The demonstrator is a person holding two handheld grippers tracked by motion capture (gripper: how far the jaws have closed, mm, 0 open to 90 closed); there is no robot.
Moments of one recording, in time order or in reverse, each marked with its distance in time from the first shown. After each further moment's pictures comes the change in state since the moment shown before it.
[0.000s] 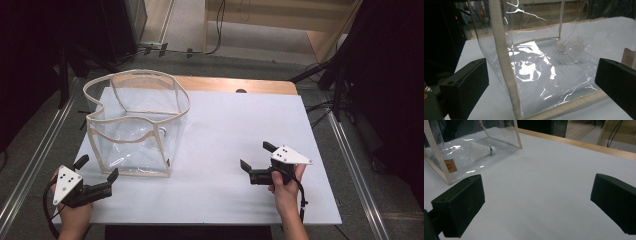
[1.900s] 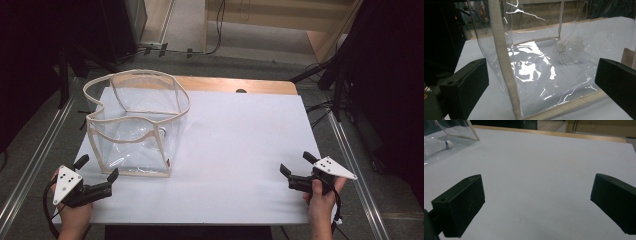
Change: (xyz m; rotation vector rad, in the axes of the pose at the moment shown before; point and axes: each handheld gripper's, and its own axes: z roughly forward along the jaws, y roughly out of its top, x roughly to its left) left arm 0.000 0.000 0.000 0.000 -0.004 0.001; right arm -0.072 -0.050 -0.065 -0.012 -0.176 0.109
